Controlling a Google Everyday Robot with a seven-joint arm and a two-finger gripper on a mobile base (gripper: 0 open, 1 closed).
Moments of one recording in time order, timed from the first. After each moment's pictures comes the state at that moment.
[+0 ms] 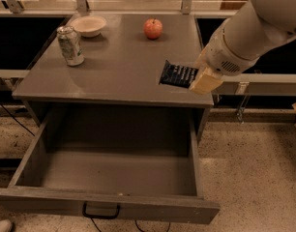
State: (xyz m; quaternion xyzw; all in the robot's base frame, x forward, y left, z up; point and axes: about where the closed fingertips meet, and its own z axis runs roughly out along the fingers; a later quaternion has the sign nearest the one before) arm 0.536 -0.135 0.927 -0.59 0.76 -0.05 0.28
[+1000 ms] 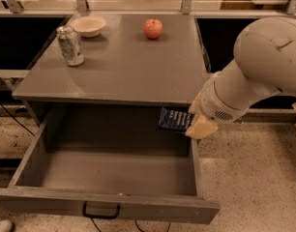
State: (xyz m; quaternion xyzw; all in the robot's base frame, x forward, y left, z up) arm 0.472 -0.127 0.839 -0.61 0.76 0.00 0.22
